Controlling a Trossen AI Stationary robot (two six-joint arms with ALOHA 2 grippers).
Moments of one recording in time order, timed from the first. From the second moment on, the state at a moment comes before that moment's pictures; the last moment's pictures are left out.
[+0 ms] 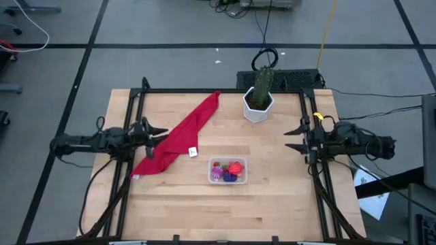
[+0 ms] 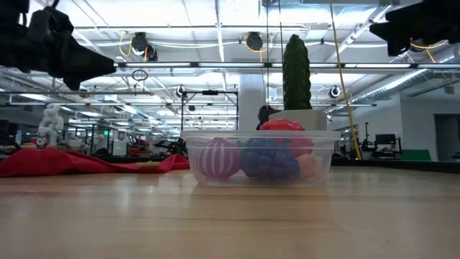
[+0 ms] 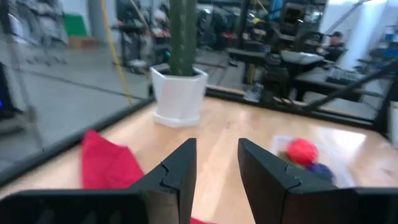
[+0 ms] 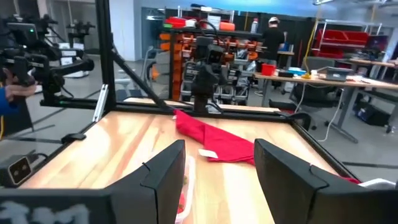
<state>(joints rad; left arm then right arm) -0.06 0.02 0.09 -0.10 -0.34 -0.11 0.03 0.00 0.30 -0.30 0.00 -0.06</state>
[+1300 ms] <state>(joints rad) -0.01 0.04 0.04 -0.01 -0.32 -0.13 0.00 0.00 0.02 -0.08 0.08 0.00</state>
